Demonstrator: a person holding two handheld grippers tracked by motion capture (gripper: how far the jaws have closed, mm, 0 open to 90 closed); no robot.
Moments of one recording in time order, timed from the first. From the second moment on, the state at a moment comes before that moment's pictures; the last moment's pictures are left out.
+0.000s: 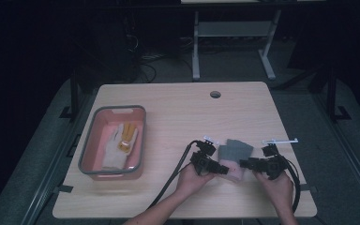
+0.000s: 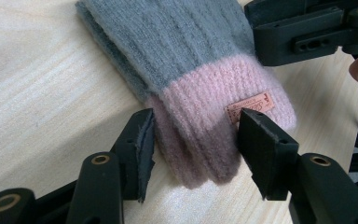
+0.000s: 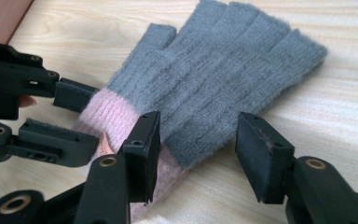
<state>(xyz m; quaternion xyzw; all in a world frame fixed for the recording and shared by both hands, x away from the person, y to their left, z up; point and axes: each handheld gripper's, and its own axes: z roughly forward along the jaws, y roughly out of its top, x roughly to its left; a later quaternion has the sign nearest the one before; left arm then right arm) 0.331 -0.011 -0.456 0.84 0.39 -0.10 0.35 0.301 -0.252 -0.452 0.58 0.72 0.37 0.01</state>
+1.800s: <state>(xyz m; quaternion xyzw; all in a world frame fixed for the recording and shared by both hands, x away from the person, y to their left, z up) 0.350 0.015 -0.458 0.79 0.43 -0.18 0.39 0.314 -0.240 -0.447 0.58 0.70 0.42 -0.05</state>
